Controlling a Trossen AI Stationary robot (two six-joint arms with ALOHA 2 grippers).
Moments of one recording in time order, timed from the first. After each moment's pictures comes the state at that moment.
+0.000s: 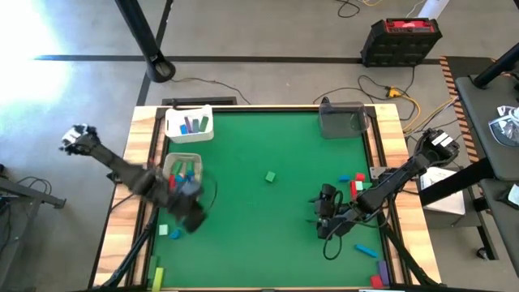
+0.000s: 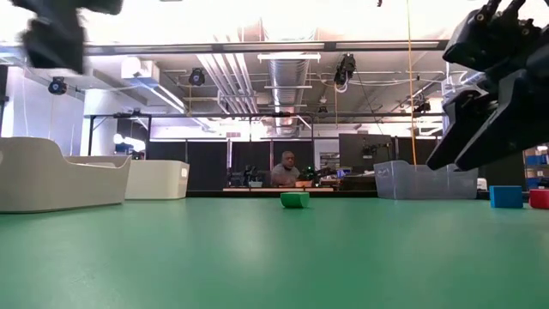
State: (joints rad) left arm -0.51 1.07 0.88 -0.79 -0.19 -1.13; right arm 0.61 1.44 0.56 -0.07 0.55 0.57
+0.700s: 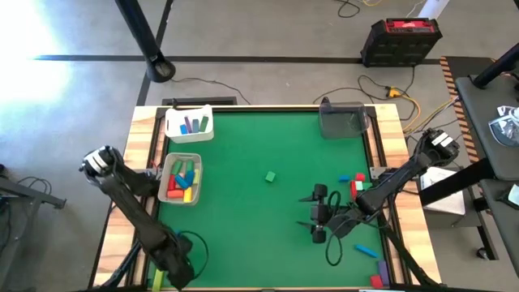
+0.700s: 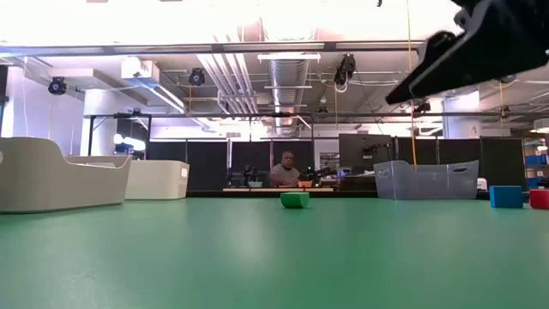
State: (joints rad) left arm -0.93 1.60 1.00 -0.69 0.45 -1.85; right arm 0.61 1.44 0.68 0.04 0.66 0.27
